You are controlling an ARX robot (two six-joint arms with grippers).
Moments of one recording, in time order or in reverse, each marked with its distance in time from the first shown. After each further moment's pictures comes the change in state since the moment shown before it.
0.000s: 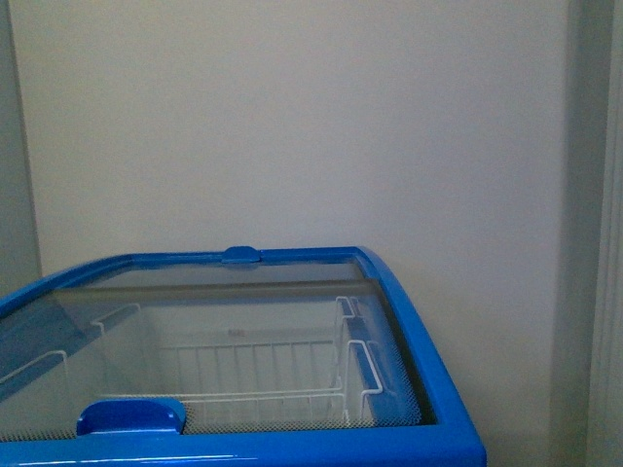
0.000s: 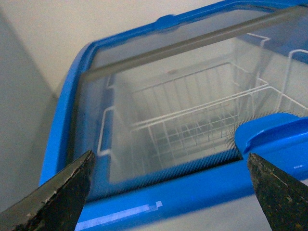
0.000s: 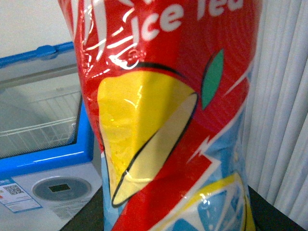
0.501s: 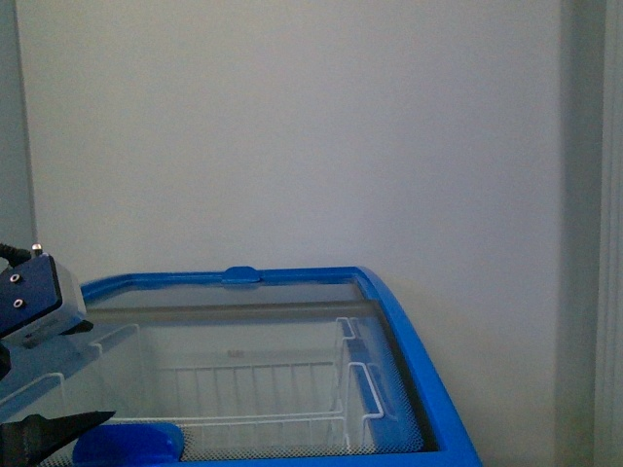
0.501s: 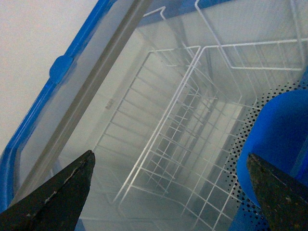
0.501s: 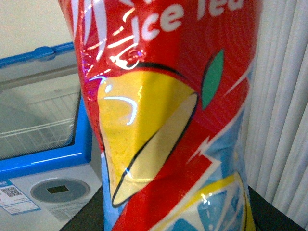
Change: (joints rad) left arm -0.080 0.467 0.558 -0.398 0.299 0.726; right arm 0.000 0.000 0.000 0.000 0.005 0.000
